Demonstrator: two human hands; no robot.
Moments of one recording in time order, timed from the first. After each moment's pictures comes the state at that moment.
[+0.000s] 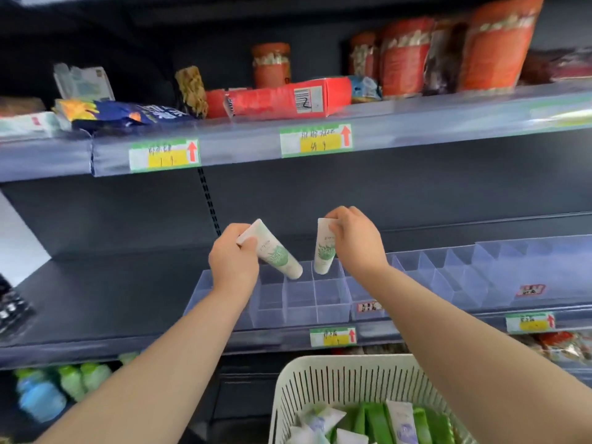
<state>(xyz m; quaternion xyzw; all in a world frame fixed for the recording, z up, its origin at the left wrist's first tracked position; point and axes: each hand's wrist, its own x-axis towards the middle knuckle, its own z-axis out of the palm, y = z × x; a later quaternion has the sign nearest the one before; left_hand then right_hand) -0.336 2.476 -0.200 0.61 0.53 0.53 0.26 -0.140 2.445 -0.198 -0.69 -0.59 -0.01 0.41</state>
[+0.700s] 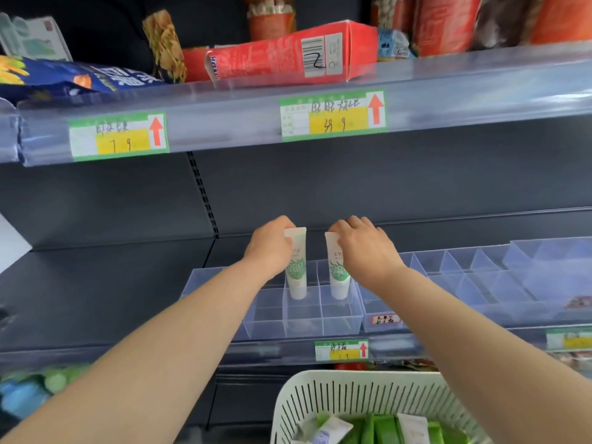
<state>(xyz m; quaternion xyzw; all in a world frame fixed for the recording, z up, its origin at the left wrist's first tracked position) -0.285 2.557 -0.222 0.77 0.56 0.24 0.20 -0.119 2.487 -0.233 -0.70 -0.69 -0.08 0.15</state>
